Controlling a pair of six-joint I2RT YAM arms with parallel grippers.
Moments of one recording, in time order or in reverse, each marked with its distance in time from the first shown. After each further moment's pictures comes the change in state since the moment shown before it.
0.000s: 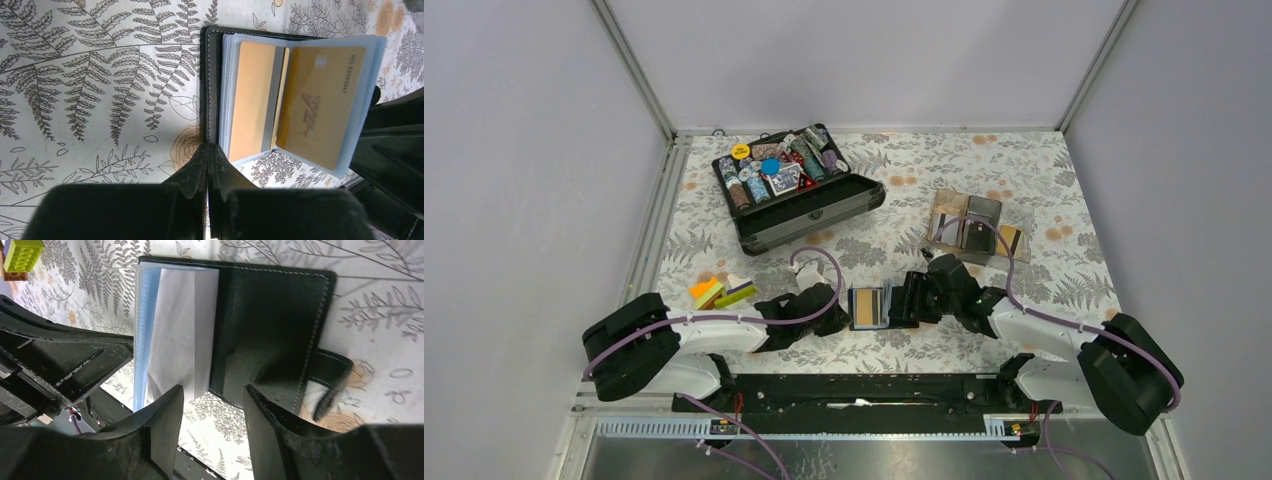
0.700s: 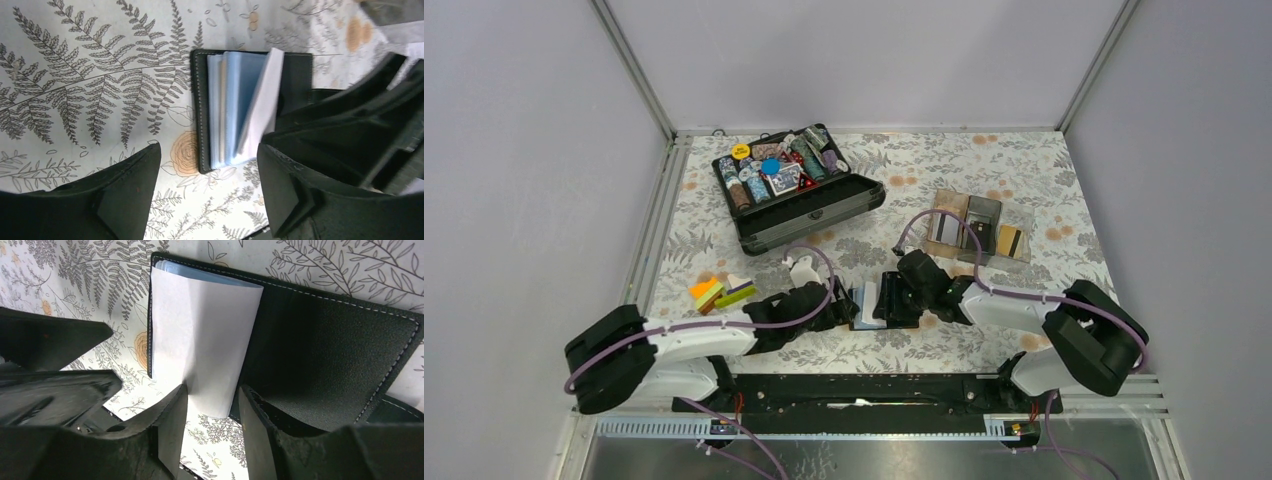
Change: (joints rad) left arm 0.003 -0.163 -0.020 -0.044 -0.065 0.071; right arm 0.121 0.246 0.165 0.010 0.059 -0.051
